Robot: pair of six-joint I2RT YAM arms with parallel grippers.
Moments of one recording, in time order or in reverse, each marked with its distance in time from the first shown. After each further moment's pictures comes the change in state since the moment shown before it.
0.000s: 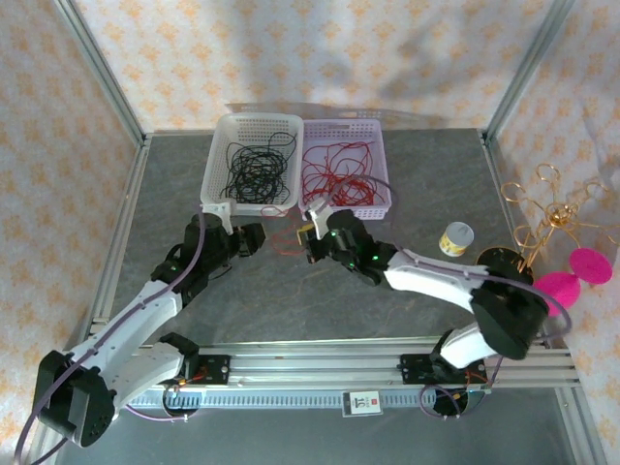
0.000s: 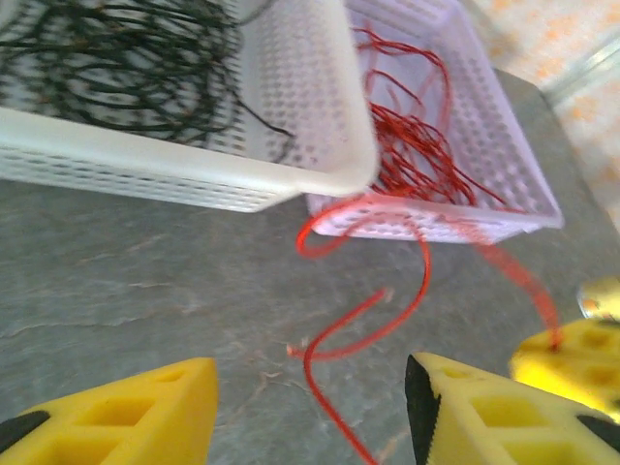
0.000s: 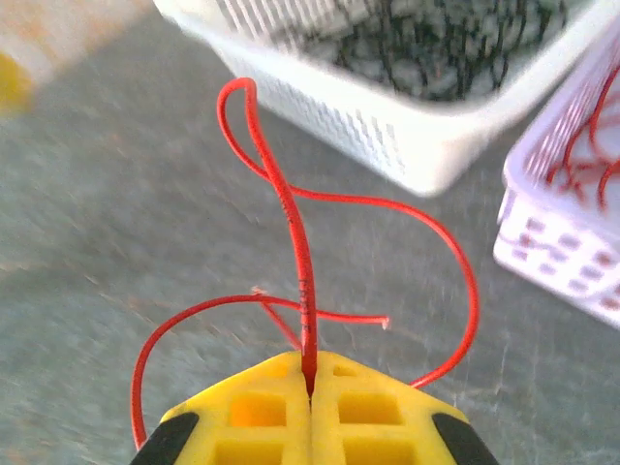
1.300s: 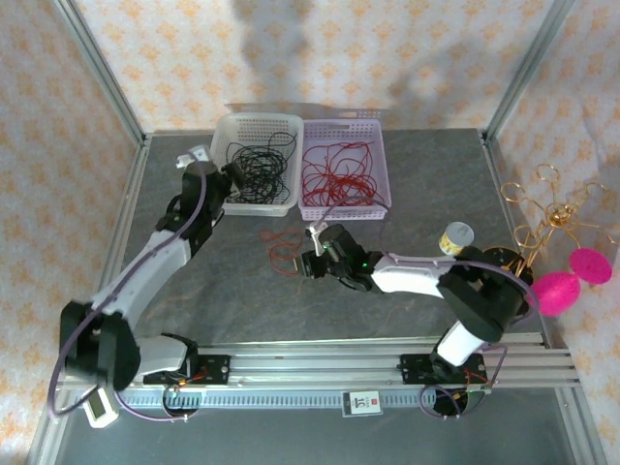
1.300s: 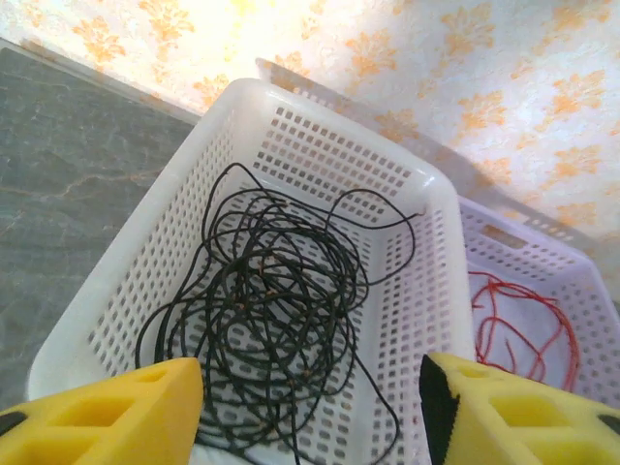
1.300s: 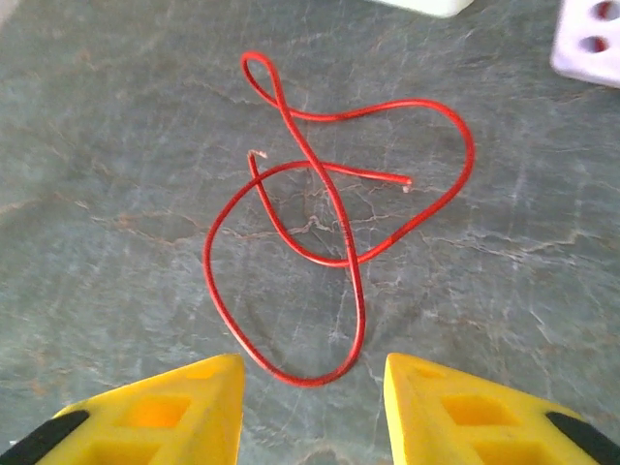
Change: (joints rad) left arm 0.142 0.263 0.325 0.036 -0.352 -0.026; right arm 0.016 0.211 -0.055 0.014 -0.074 0.162
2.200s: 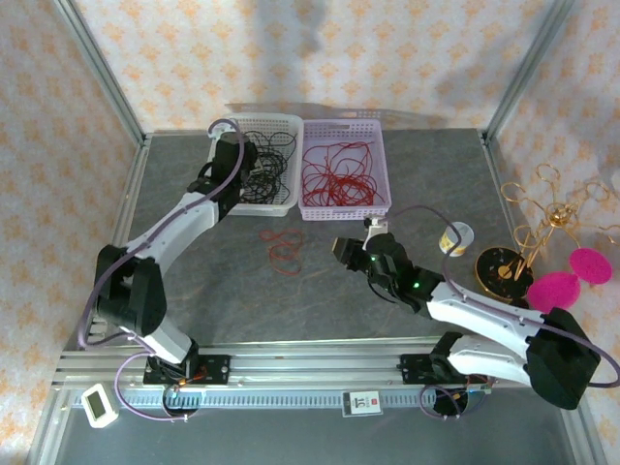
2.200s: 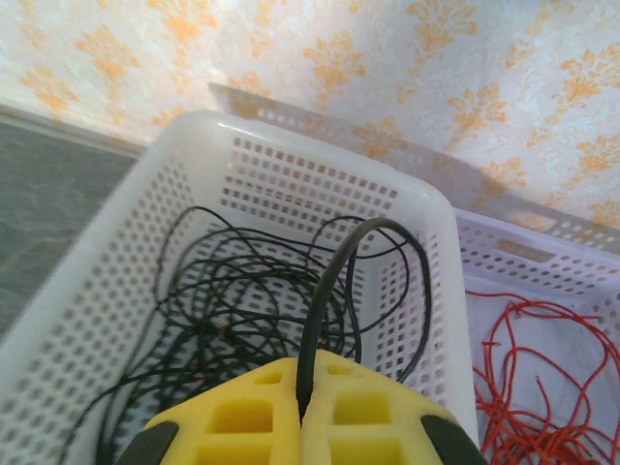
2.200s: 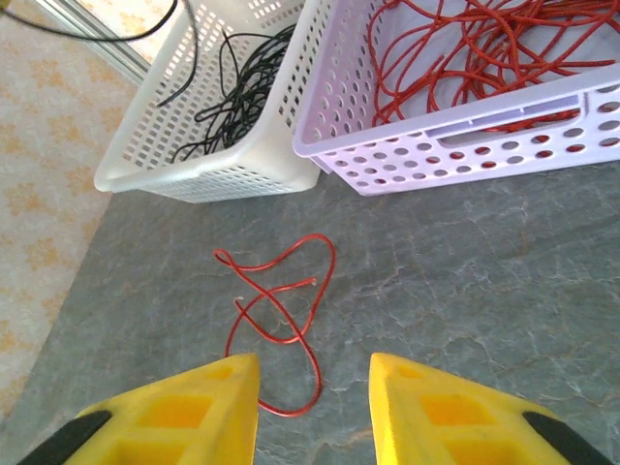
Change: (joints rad) left arm -0.057 0.407 0.351 0.022 -0.089 0.083; right arm -0.047 -0.559 -0.240 -0.088 0.256 0.377
